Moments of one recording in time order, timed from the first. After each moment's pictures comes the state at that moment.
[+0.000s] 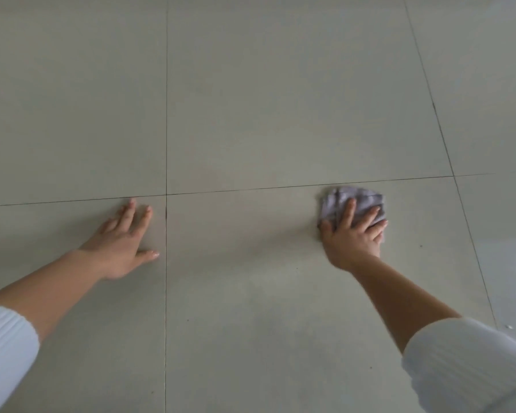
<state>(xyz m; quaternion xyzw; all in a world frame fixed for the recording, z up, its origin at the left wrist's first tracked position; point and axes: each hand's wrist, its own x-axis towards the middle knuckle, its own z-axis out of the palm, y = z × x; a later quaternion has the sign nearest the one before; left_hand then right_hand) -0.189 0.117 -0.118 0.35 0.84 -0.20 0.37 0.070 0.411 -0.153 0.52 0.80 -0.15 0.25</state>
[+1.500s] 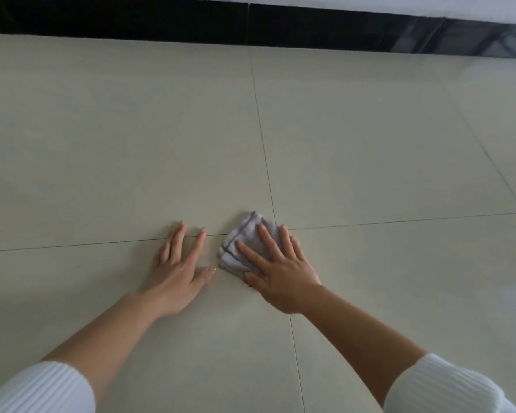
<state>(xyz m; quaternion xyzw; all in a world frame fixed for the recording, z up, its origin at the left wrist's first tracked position) -0.281 0.011 -0.161 0.38 0.88 0.03 0.29 -0.133 0.179 -0.153 0.16 0.95 -0.12 0.23</state>
